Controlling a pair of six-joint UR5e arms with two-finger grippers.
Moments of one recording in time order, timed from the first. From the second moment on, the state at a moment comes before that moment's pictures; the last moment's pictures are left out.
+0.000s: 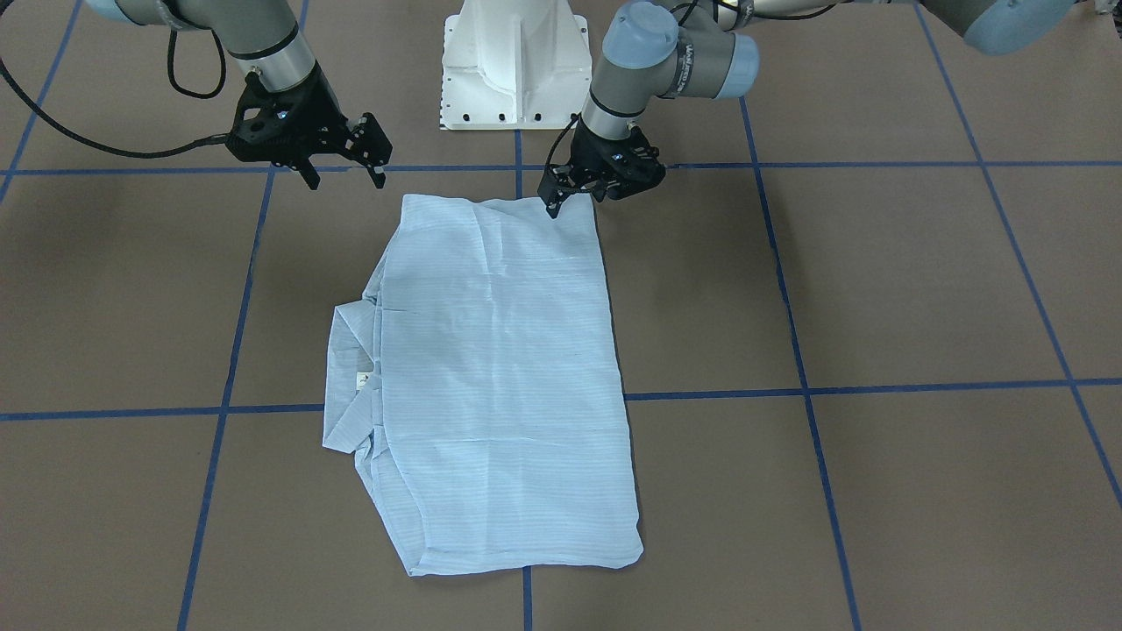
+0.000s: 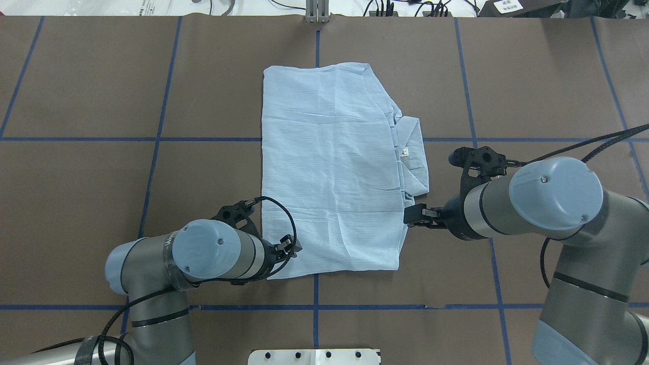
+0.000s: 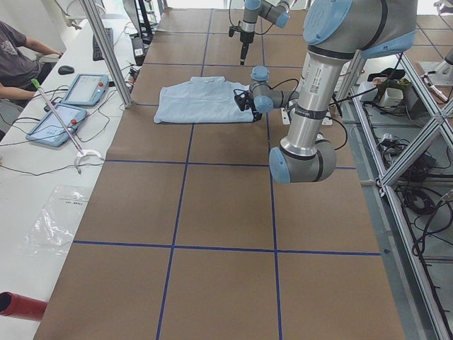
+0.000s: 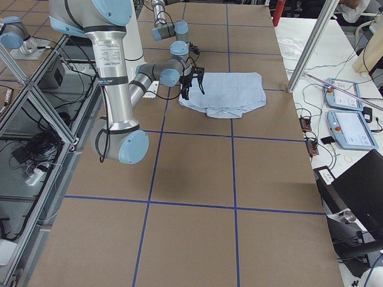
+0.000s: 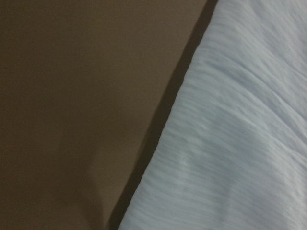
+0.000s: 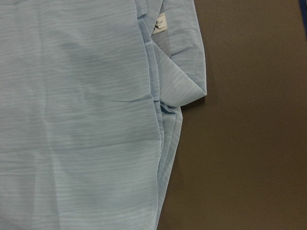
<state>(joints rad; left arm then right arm) -0.29 -2.05 -1.77 -1.89 -1.73 -1.90 0.49 -1.38 2.16 -1.45 1.83 1.41</state>
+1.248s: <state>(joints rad) -0.28 -2.05 -1.78 -1.87 -1.73 -1.90 0.49 -1.38 2.15 -1.45 1.83 1.41</state>
